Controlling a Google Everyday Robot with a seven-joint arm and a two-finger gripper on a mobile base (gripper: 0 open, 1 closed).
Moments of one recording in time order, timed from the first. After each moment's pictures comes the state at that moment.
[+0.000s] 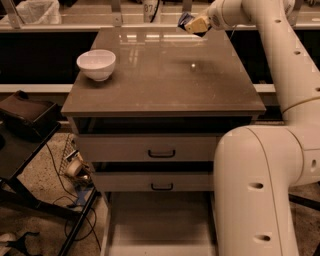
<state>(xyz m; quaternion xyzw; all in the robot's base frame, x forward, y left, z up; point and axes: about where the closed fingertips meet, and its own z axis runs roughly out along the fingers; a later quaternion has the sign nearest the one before) 0.898 -0.159 0.955 -0.37 0.76 0.04 0.54</state>
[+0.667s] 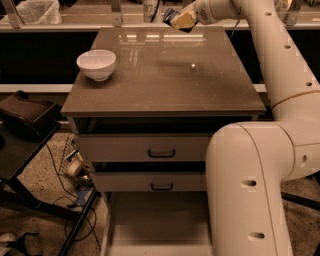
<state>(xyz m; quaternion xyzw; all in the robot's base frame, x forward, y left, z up) 0.890 -0.105 0.974 -0.40 0.74 0.08 0.54</state>
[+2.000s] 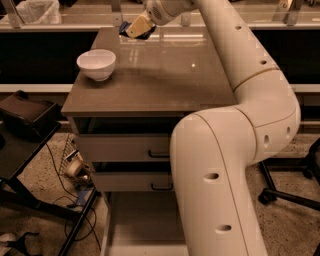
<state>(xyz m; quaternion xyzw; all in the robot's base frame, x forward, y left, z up) 0.851 0.037 0.958 -0.47 0.75 0.14 0.44</state>
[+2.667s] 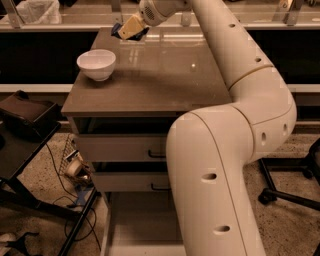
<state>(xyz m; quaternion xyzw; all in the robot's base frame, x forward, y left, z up) 0.841 0.065 0.957 -0.46 0.76 0.17 0.43</state>
